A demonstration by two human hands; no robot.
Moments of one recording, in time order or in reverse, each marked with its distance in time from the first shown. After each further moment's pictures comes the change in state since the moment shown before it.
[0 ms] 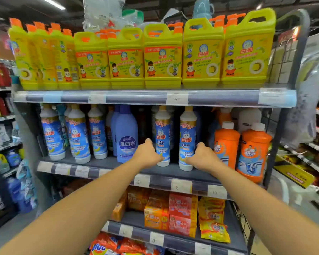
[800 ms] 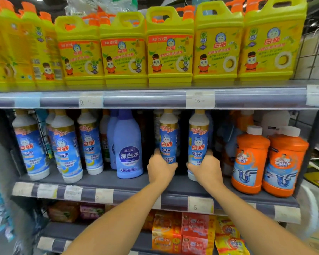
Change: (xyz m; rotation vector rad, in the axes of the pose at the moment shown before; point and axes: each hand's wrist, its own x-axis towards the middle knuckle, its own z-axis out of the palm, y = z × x) left_hand 0.070 -0.033 0.069 -0.392 0.307 -0.010; right_hand 0.059 0.002 0.078 0.224 0.477 -0.015
